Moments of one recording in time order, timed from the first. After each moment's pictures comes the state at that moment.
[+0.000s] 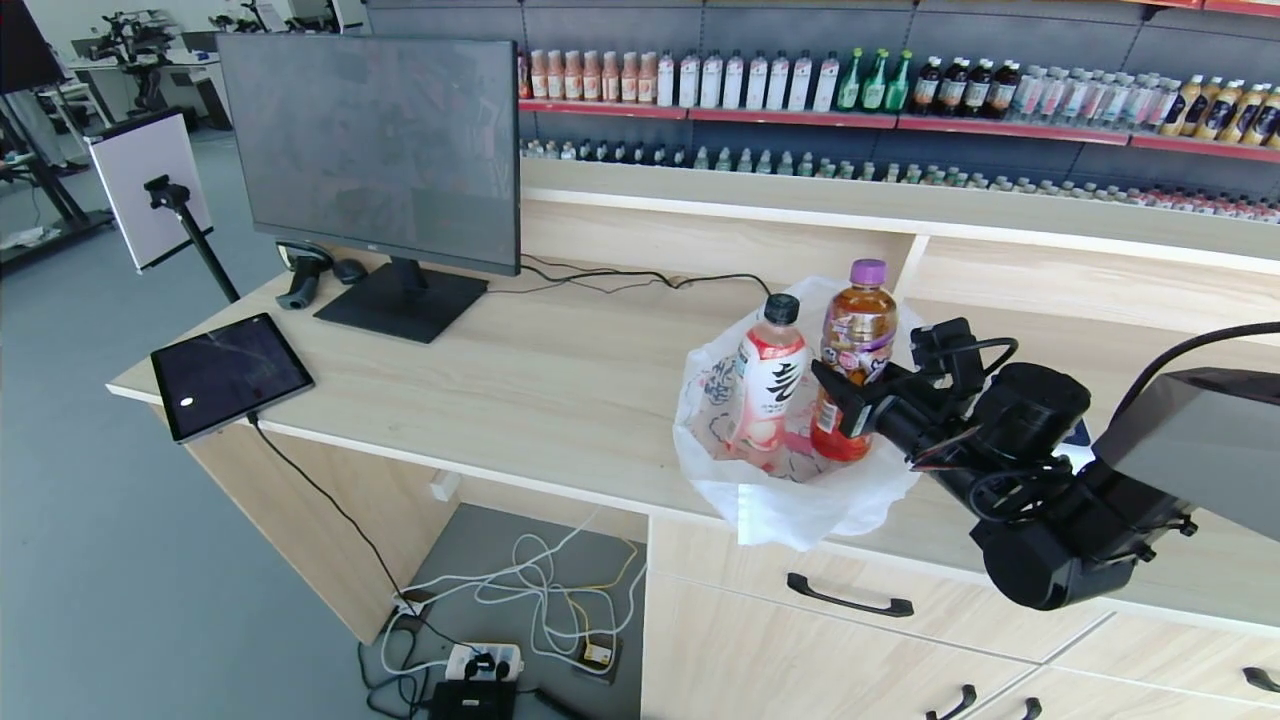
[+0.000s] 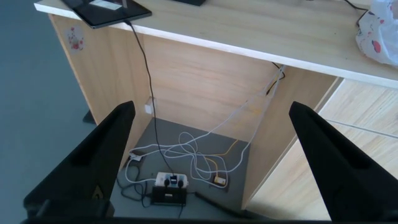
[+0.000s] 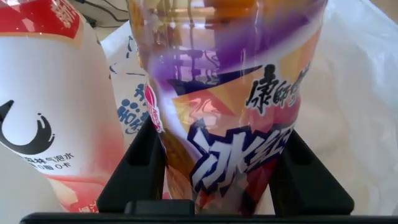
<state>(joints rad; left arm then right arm) 0.00 0.00 0.00 0.00 0.00 0.00 0.22 2.21 -0.83 -1.57 0.19 -0.04</state>
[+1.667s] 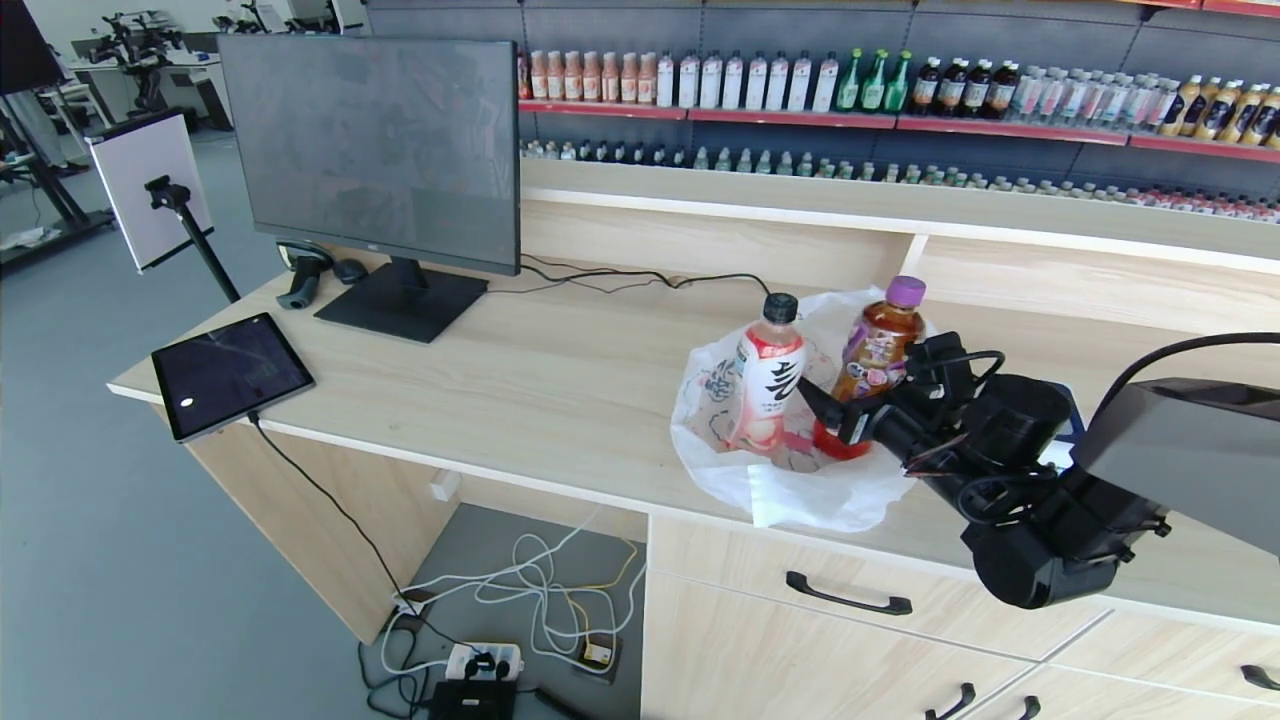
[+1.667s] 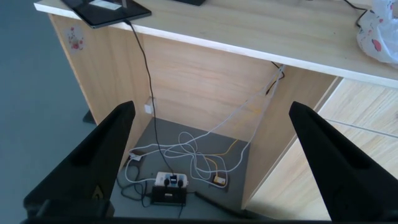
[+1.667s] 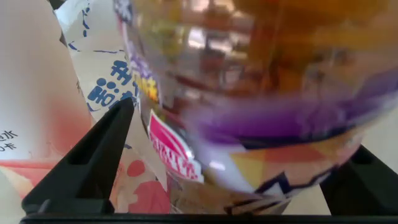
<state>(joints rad) 0.00 0.00 0.00 0.00 0.00 0.00 0.19 2.28 -0.86 -1.57 0.18 -0.04</state>
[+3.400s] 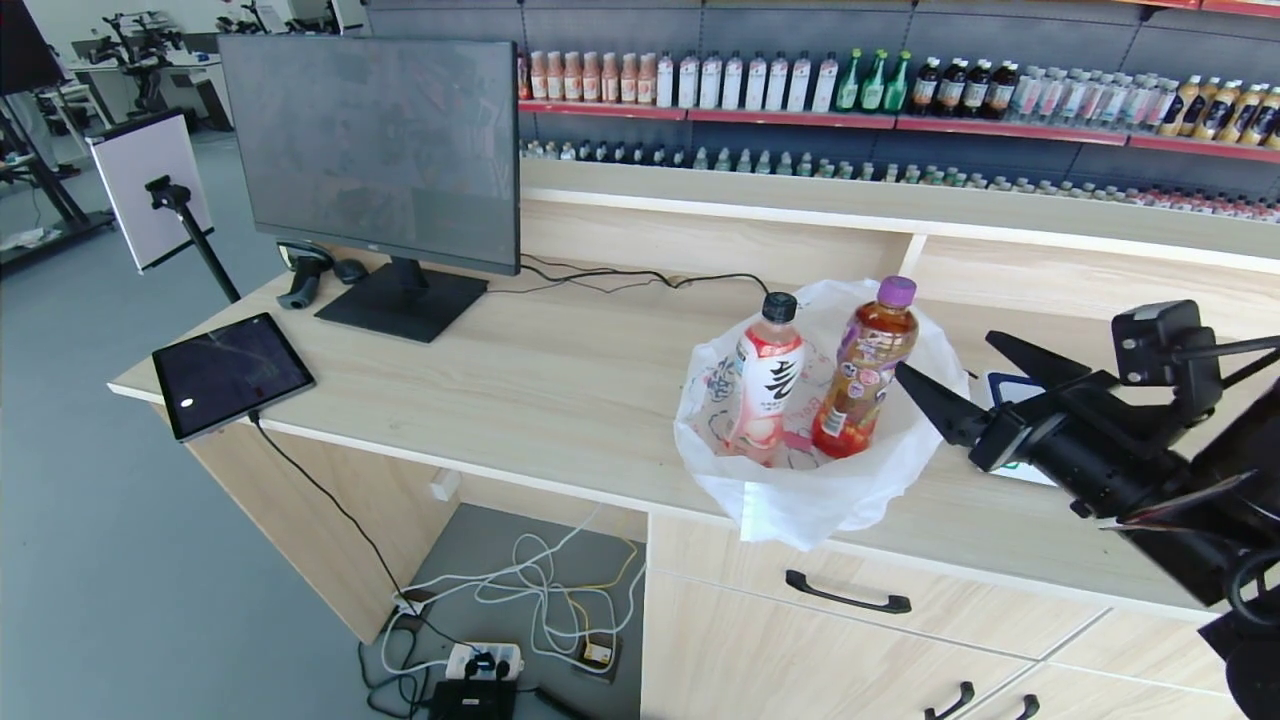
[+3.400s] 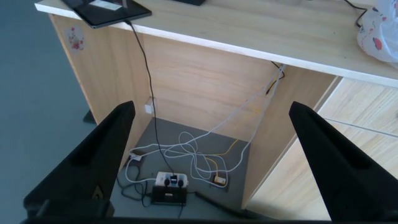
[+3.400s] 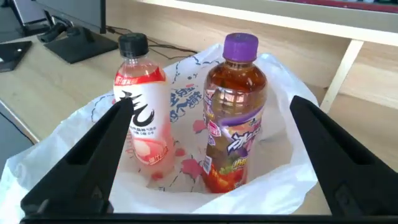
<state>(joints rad) 0.00 0.00 0.00 0.00 0.00 0.00 0.21 1.71 -0.35 -1.57 0.18 -0.05</state>
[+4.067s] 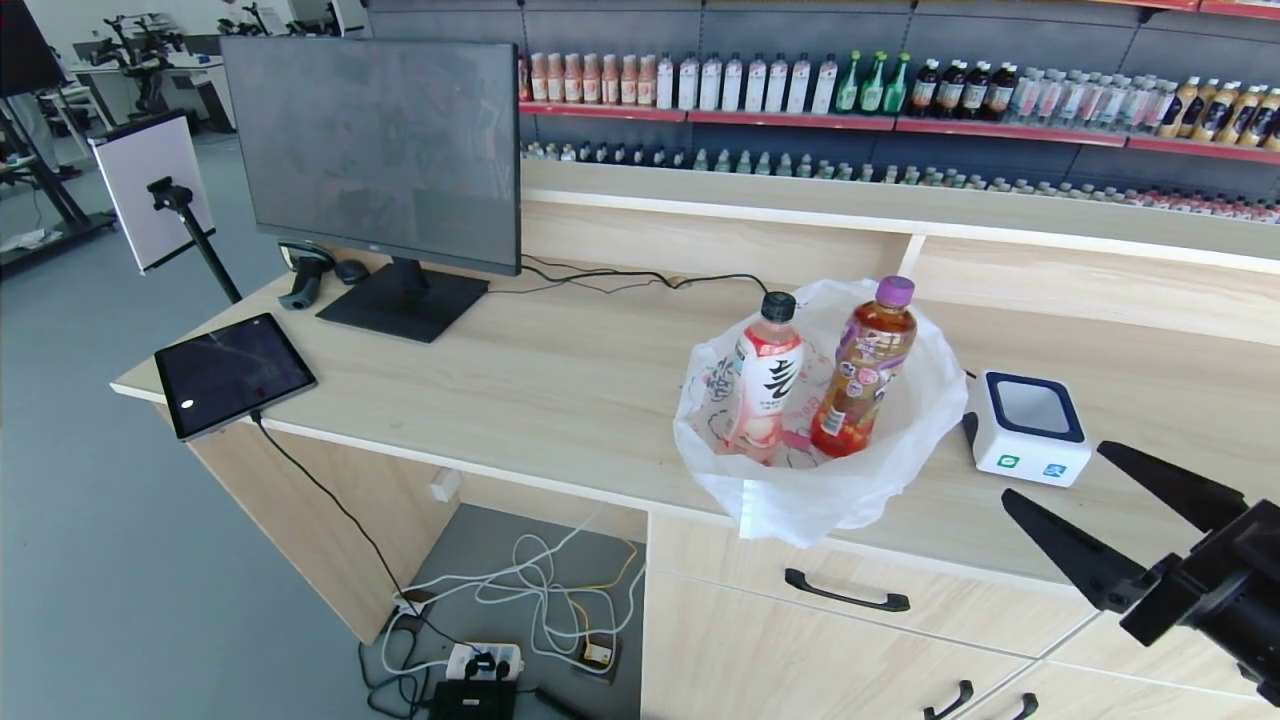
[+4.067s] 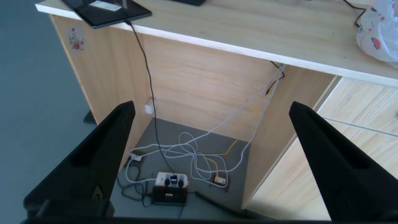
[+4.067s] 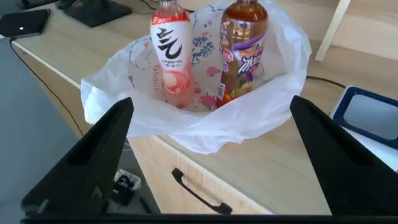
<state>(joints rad) 0.00 0.00 0.00 0.00 0.00 0.00 0.21 1.32 0.00 -1.38 0.18 -0.05</state>
